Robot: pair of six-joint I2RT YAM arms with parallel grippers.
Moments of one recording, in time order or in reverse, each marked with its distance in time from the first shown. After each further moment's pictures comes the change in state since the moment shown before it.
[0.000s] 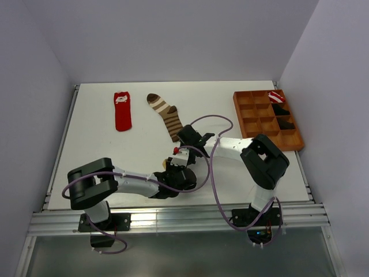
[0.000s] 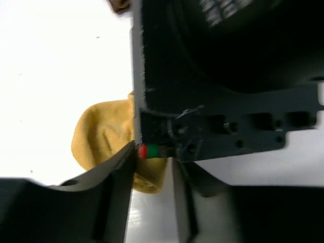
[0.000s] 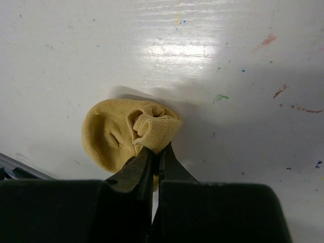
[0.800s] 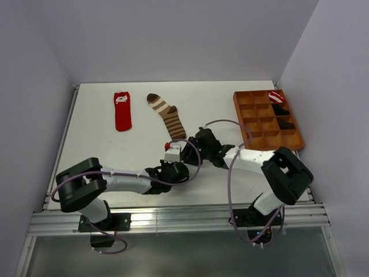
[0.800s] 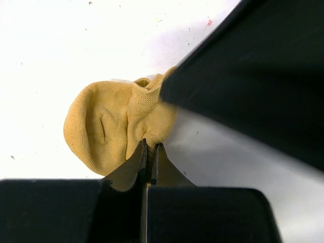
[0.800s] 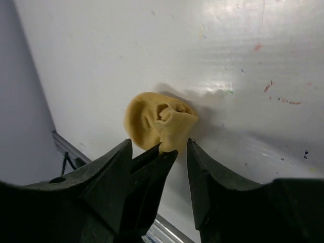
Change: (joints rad) left arm 0.064 -0.065 -0.018 -0.085 0.148 -0.144; right arm -0.080 -0.229 -0.319 0.378 -0.079 0.084
